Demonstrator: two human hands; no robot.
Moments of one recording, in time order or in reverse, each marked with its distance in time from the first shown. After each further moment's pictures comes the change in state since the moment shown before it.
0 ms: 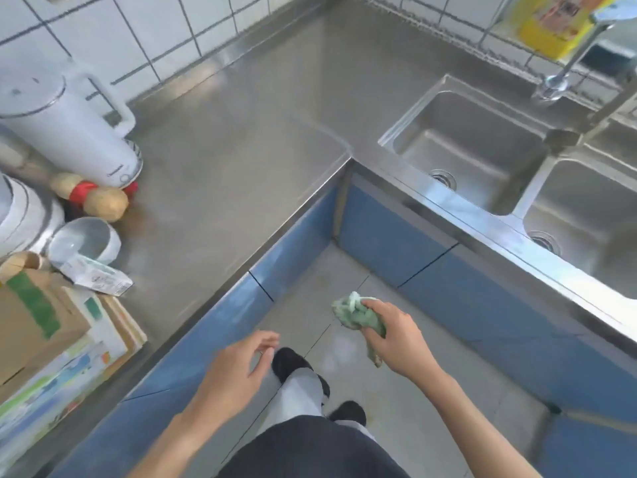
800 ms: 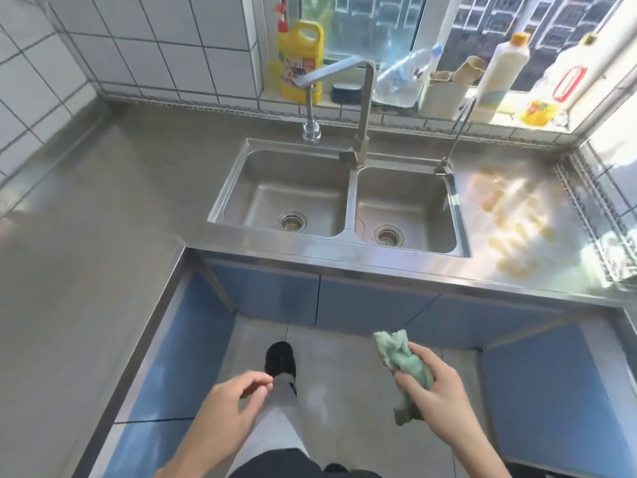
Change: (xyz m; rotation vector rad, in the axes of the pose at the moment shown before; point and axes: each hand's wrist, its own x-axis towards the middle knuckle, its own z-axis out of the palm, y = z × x) left_hand 0.130 0.176 0.057 -0.006 -0.340 0.297; right_hand -0.134 0.110 -0.121 0.626 0.653 0.486
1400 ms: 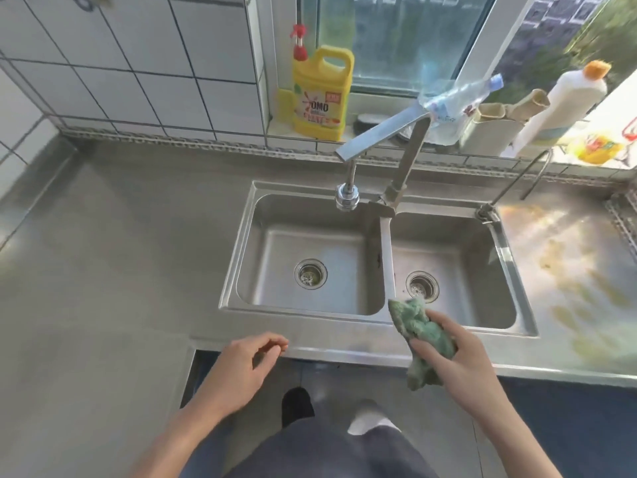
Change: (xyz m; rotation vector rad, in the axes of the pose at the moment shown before) left_hand 0.292 0.015 -0.160 0.002 -0.119 0.149; right_hand 0.218 -0.189 0.068 0.099 0.045 0.032
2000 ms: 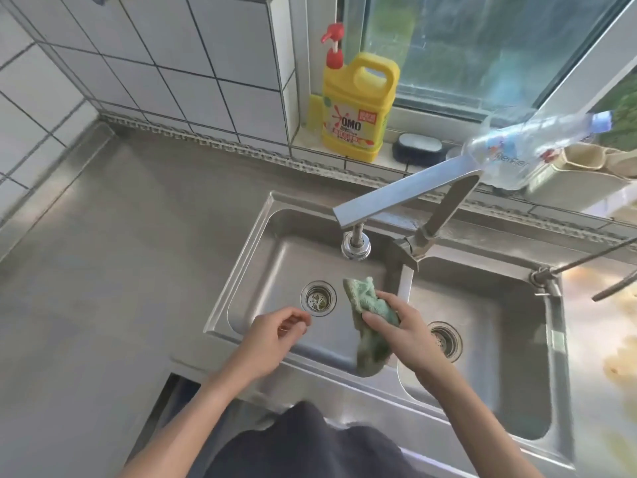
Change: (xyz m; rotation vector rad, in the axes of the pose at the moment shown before) left_hand 0.156 0.073 0.025 -0.220 0.099 -0.264; right_hand 0.216 -0.036 0.028 0.109 -0.457 0.050
